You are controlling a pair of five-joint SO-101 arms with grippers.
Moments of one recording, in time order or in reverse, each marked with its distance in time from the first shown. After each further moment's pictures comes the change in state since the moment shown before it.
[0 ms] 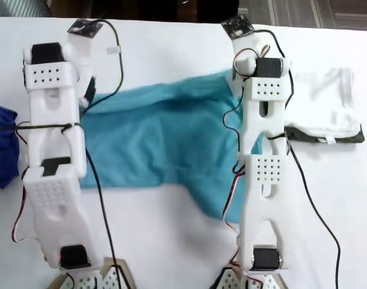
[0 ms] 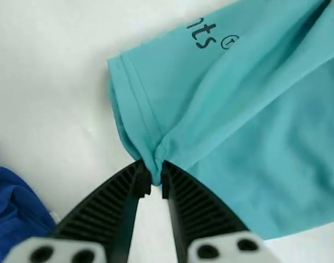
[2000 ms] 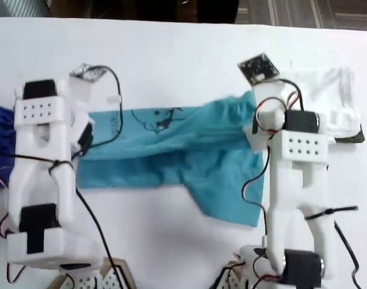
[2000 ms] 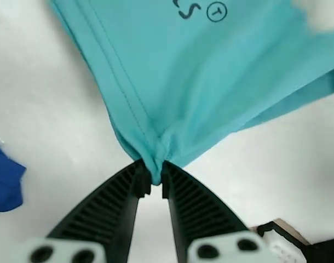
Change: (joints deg) left arm -1.8 -36.5 55.0 -6.6 -6.5; right arm 3.6 -88.9 115.4 -23.2 3.2
